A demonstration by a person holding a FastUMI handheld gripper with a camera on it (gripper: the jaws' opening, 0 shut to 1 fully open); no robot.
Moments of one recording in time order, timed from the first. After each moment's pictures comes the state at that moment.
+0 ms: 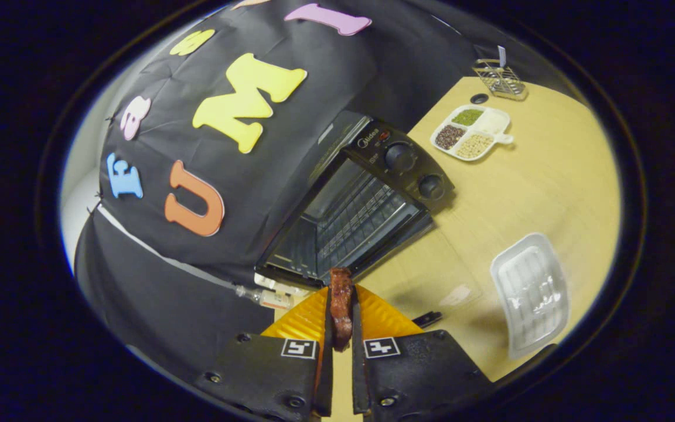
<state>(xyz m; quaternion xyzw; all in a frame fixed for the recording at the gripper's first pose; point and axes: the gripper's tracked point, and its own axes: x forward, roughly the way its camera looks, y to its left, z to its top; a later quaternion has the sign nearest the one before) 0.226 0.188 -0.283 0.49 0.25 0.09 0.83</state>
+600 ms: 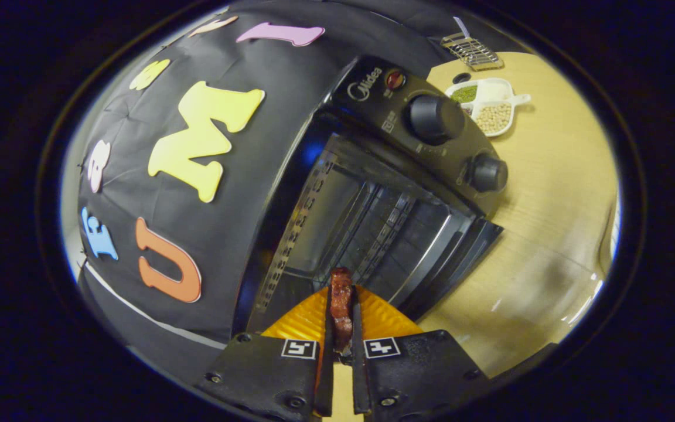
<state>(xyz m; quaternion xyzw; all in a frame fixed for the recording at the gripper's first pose) 0.376 0.222 -0.301 0.57 0.16 0.00 0.80</state>
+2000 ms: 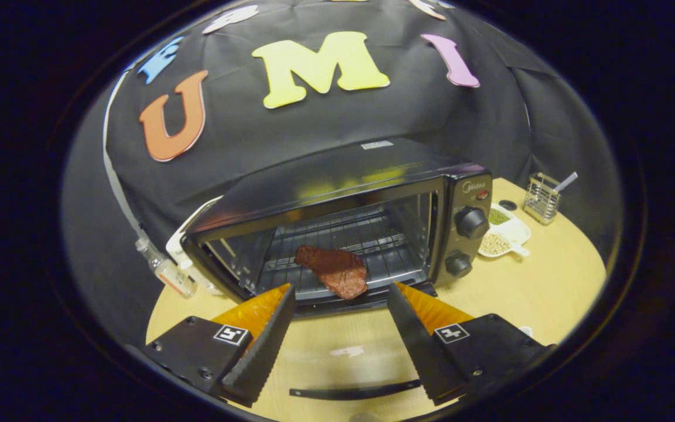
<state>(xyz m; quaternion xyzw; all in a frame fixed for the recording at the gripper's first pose) 0.286 0.207 -0.296 0.14 0.23 -0.01 0.96</state>
